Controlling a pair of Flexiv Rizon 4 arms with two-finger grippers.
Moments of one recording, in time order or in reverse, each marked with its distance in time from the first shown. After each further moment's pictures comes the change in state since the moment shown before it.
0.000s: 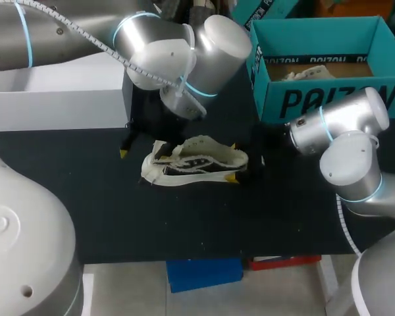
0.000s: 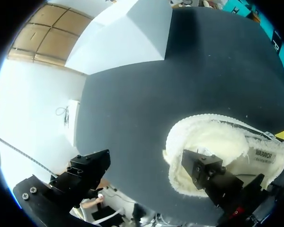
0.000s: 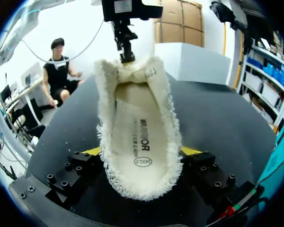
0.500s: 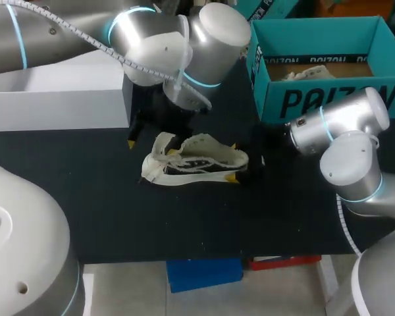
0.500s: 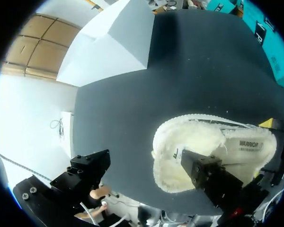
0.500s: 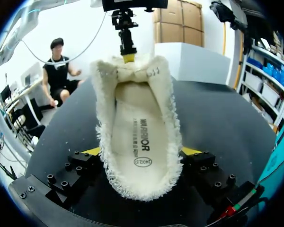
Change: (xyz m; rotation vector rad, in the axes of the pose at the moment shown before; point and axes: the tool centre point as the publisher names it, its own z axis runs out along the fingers) left arm 0.020 -0.008 -0.034 0.040 0.147 0.128; right arm 0.000 0.000 0.000 0.000 0.000 0.000
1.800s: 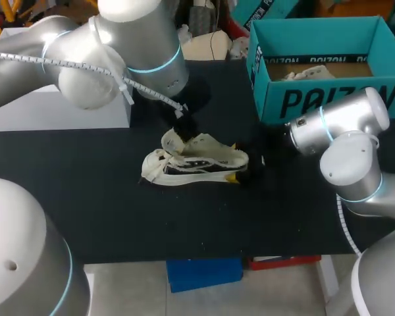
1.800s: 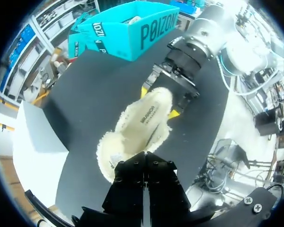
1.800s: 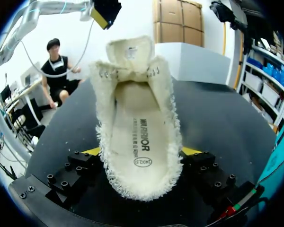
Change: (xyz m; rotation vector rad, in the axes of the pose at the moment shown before) left arm 0.055 0.027 -0.072 0.352 0.585 1.048; right arm 0.000 0.000 0.000 0.000 0.000 0.000
